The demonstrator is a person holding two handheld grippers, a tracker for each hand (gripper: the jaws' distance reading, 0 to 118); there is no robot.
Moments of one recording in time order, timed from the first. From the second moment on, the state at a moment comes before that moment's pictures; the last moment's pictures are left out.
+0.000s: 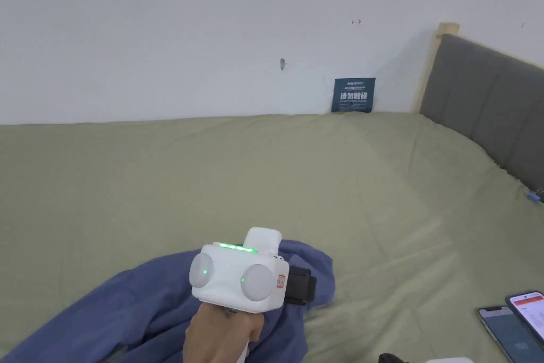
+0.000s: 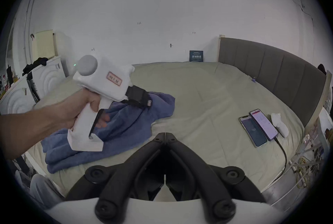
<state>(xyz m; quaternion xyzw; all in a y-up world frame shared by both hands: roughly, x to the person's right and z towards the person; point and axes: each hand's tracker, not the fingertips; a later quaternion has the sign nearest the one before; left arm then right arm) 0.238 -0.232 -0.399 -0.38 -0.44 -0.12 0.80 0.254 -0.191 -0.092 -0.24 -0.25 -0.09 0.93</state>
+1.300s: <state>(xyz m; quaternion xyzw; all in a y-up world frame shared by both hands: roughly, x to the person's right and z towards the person) -0.191 -0.209 -0.367 -0.43 -0.16 -0.07 0.89 0.170 -0.147 -0.107 -0.17 -0.19 -0.04 0.97</state>
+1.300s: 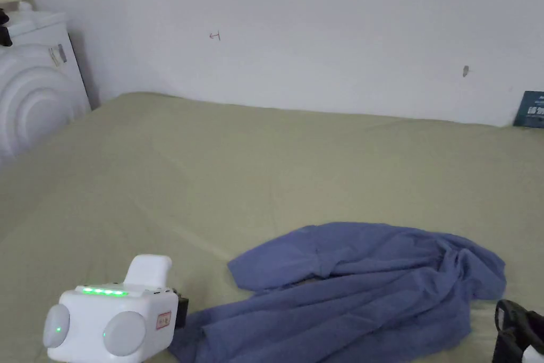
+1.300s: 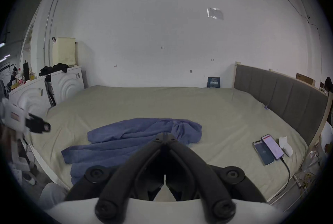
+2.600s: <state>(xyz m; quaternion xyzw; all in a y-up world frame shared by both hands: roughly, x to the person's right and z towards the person) -0.167 -0.240 -0.389 -0.49 -0.18 -0.06 0.85 0.420 -0.237 -0.296 -0.38 -0.21 -0.14 0.89</state>
